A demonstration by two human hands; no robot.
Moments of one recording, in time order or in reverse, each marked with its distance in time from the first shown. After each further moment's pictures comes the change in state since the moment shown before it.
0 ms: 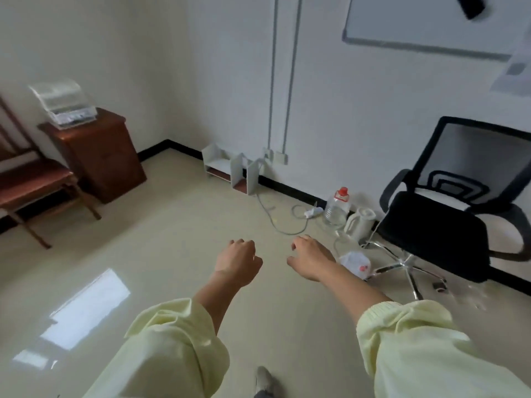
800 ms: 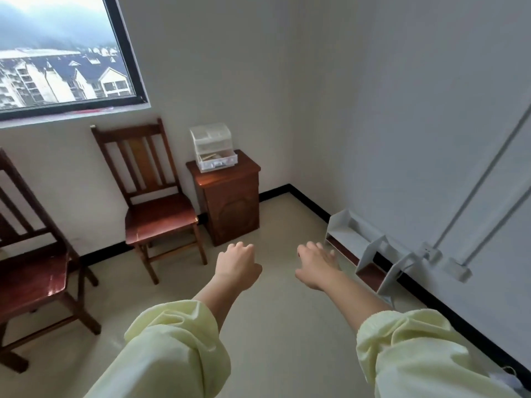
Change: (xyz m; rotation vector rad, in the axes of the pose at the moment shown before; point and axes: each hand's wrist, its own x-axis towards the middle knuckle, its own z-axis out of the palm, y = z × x) left_hand 0.401 -0.469 -0.243 0.144 0.151 -0.468; right_hand 0.556 -0.477 -0.034 -0.322 -0.028 -0.495
